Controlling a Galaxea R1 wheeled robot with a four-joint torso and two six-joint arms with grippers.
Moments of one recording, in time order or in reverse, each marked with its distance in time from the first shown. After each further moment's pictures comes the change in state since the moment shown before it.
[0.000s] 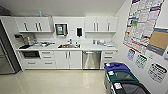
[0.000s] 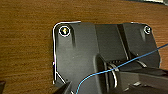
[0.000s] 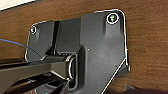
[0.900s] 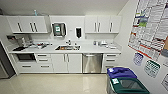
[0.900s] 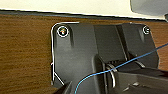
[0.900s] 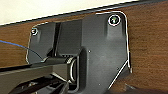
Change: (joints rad) left arm 0.000 0.009 -0.002 0.000 -0.001 0.000; right arm 0.005 0.010 -0.004 0.000 0.002 0.000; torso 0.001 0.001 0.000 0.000
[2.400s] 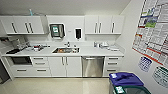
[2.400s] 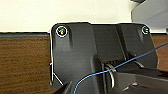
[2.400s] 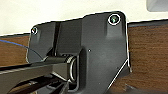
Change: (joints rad) left arm -0.003 0.003 0.000 0.000 0.002 0.000; right arm -0.001 0.000 -0.001 0.000 -0.001 0.000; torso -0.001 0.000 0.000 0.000
